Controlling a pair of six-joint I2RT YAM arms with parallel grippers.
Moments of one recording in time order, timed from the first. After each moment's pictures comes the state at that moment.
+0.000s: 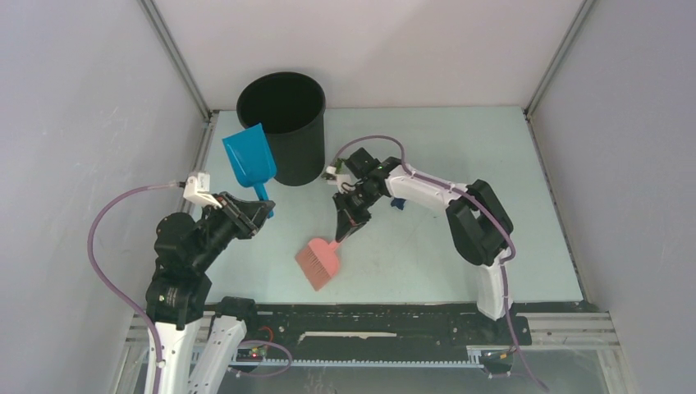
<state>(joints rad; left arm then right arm) -0.10 0.45 0.88 -0.59 0.34 -0.62 0.75 2.04 1.60 -0.73 -0.74 0.25</state>
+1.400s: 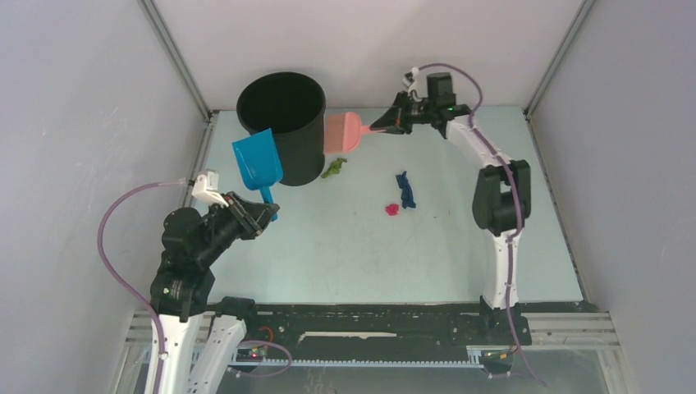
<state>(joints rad) -0.10 0.48 0.85 -0.59 0.38 -0.60 0.22 2.12 1.95 -0.35 -0.92 0.65</state>
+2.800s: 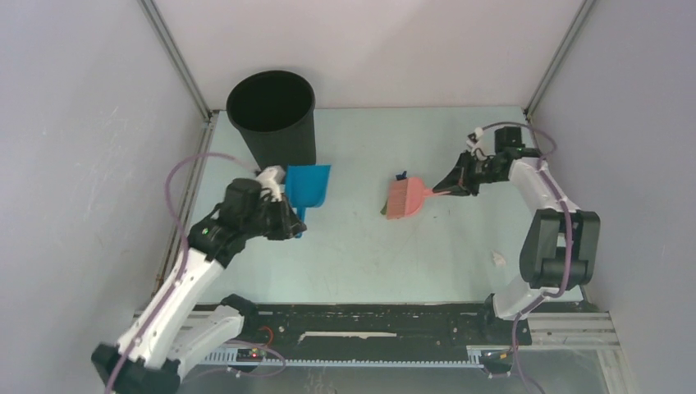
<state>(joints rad) -0.35 0.79 0.83 -0.72 0.26 -0.46 -0.05 1.65 1.20 -0.72 -0.86 0.32</state>
